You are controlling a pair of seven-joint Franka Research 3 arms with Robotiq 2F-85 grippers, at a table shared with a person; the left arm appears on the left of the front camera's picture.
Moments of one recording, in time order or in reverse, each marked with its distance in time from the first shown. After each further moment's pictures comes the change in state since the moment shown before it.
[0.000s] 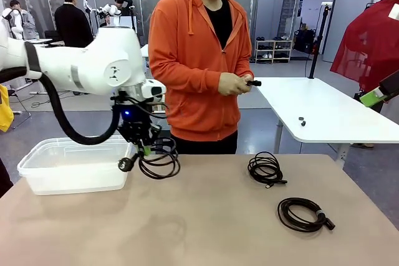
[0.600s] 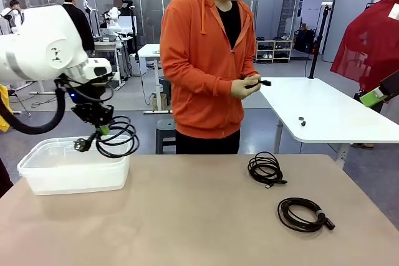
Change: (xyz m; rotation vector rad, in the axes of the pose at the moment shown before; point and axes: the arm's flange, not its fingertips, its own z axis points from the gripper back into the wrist) left arm -0.028 0.135 0.050 0.008 -0.147 -0.020; right arm 0.000 0.000 0.000 0.000 0.000 0.000
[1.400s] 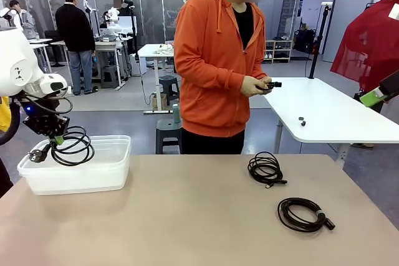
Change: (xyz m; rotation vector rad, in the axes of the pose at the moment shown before) left arm -0.033 0.140 -0.036 0.105 0.048 0.238; right arm 0.000 0.000 0.000 0.000 0.000 0.000
